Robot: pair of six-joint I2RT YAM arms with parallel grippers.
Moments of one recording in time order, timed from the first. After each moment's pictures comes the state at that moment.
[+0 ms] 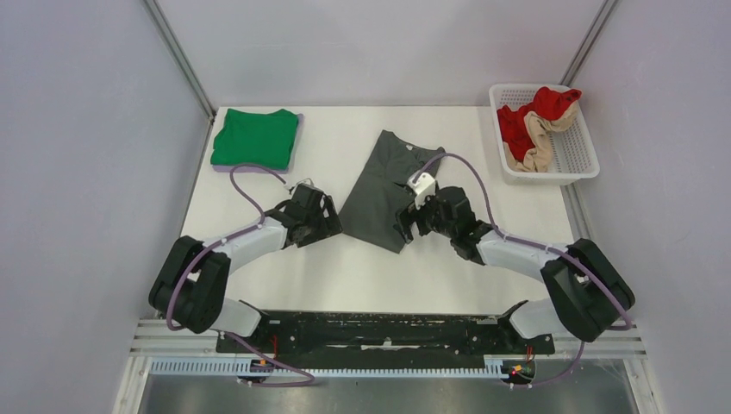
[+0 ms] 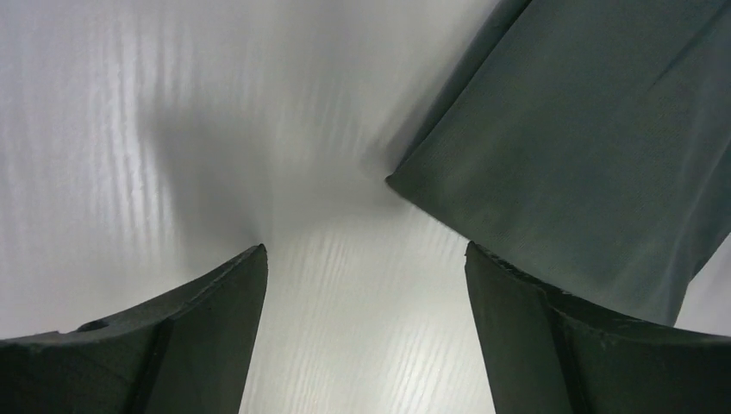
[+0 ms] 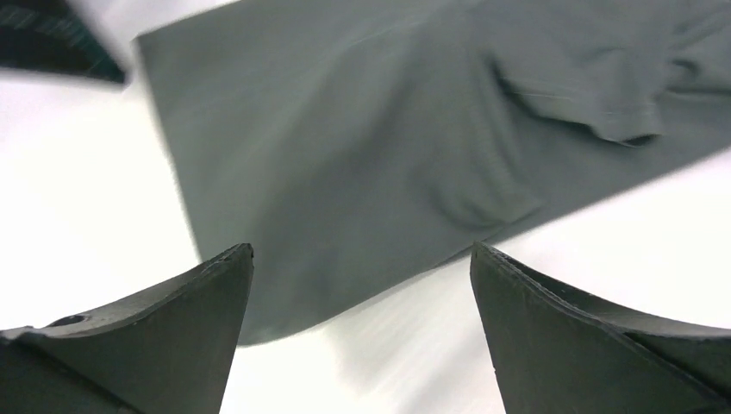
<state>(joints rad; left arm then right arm) -0.48 1.41 0.69 -0.27 -0.12 -0.74 0.55 1.43 0.61 0.36 -0.16 -0.05</state>
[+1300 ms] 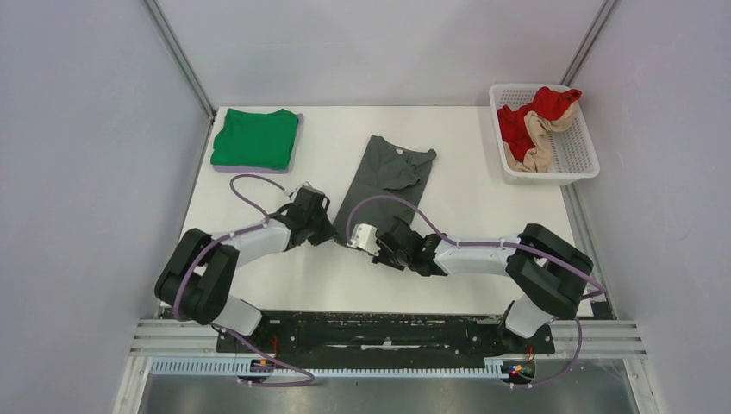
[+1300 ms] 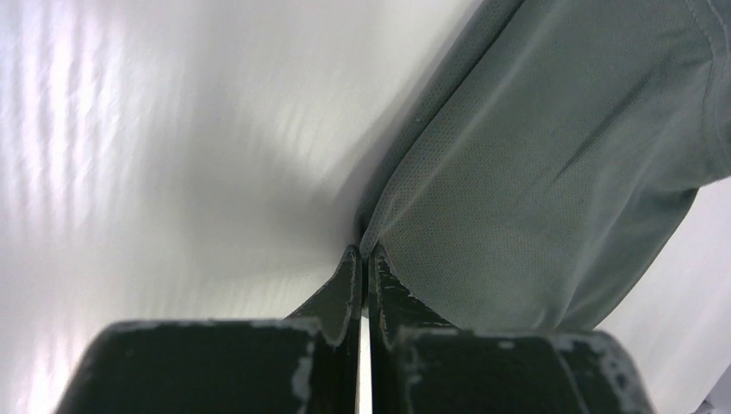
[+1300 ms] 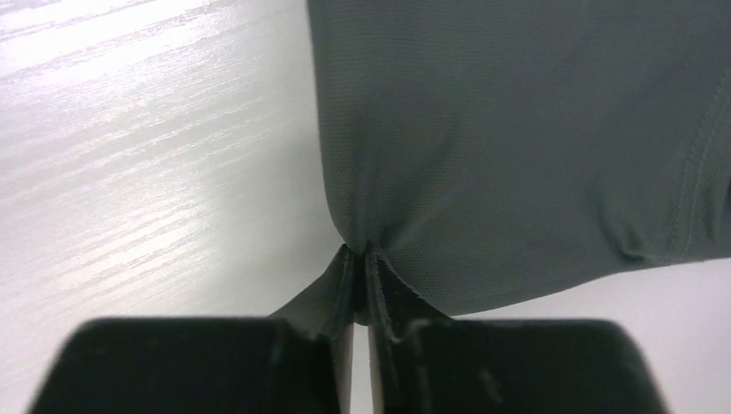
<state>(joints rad) -0.48 1.52 0.69 -0.09 -0.04 -0.90 0.99 1.61 0.77 -0.04 0.12 -0.38</state>
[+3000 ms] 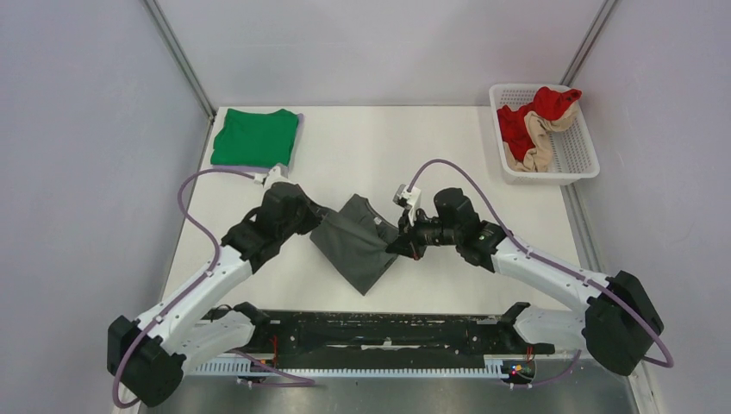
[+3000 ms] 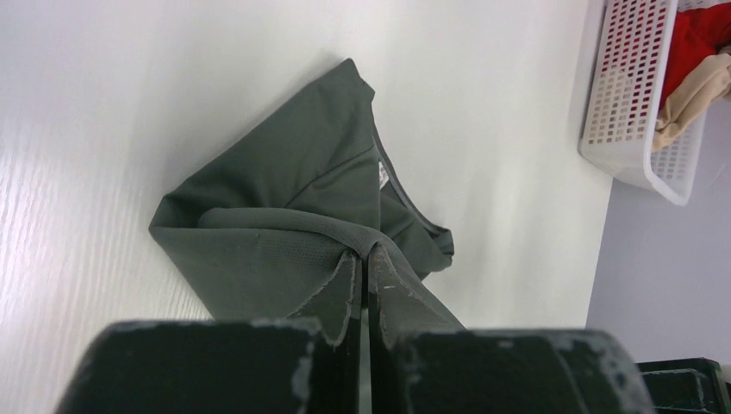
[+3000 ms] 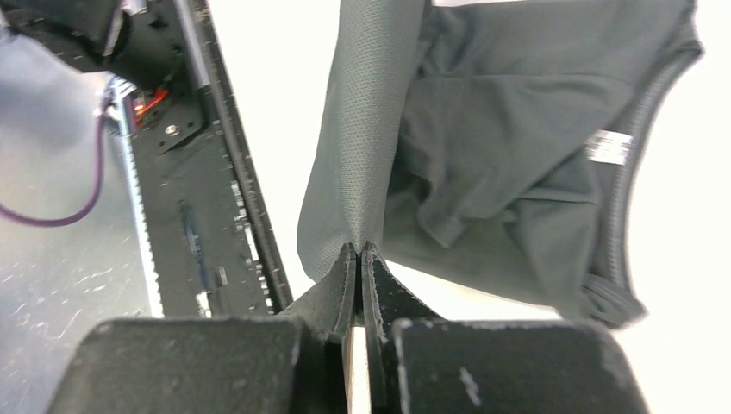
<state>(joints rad) -0.55 0.93 0.74 -0.41 -0.19 -0.97 0.73 1.17 0.67 -0.02 -0.58 0.08</state>
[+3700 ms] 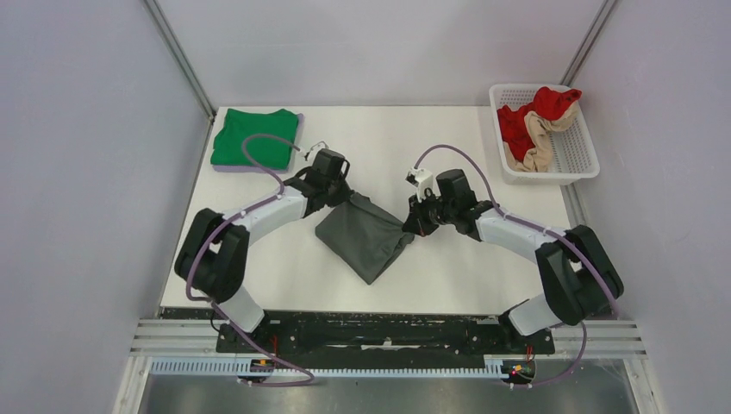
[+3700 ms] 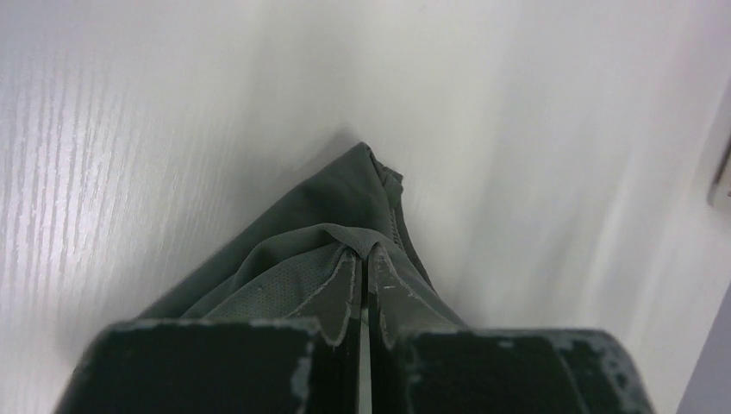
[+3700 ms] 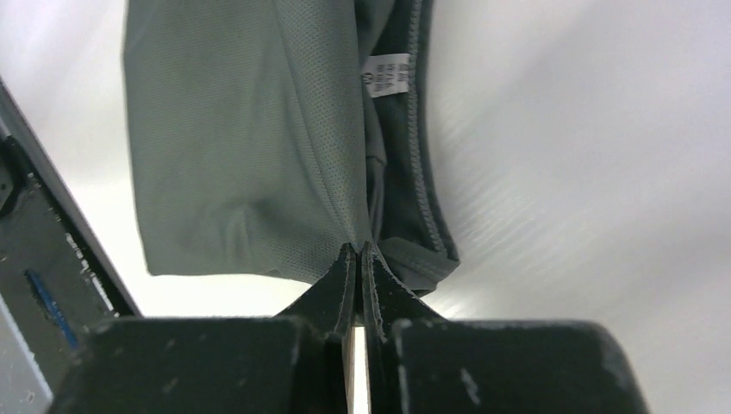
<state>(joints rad) -0.53 1.61 1.04 -0.21 -0.17 -0.88 0.49 1.47 0.76 -0.04 -0.50 0.03</state>
